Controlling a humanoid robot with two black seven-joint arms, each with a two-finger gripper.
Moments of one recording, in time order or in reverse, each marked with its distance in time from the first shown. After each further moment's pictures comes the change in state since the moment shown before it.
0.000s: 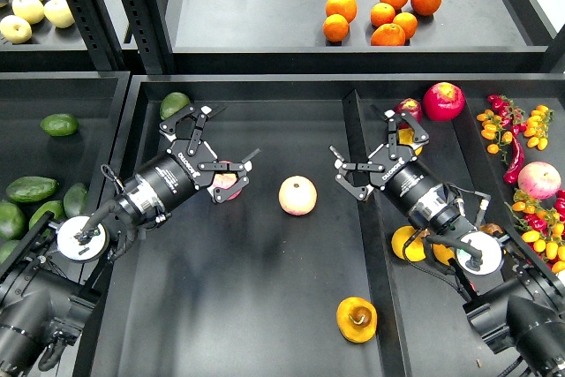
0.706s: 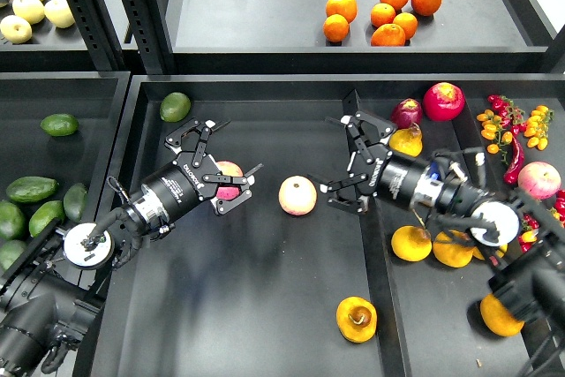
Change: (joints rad) left arm -0.005 0.000 0.012 0.037 -0.006 0.000 -0.003; right arm 0.138 -0.215 -0.253 0.162 -0.041 0.000 -0.177
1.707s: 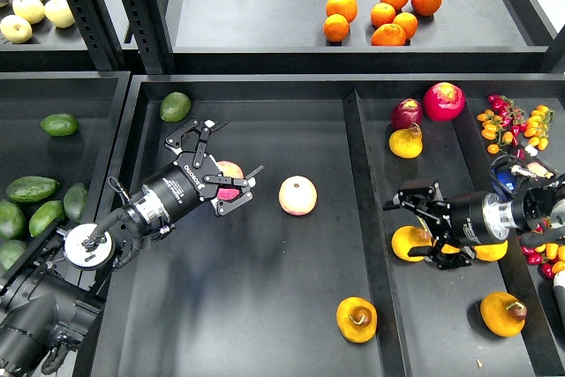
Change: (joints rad) left arm 0.001 0.000 0.003 -0.005 0.000 0.000 -0.004; right arm 0.185 -0.395 -0.572 0.129 -0.054 0.000 -0.131
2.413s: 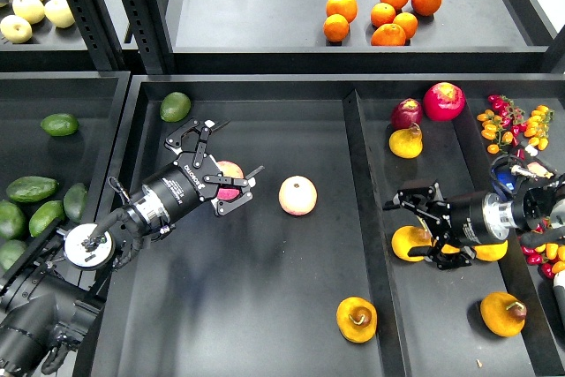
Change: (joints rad) left arm 0.000 0.000 -0.001 0.004 0.000 0.000 -0.002; right arm -0.086 0.102 -0.105 -0.027 -0.110 0.000 0.000
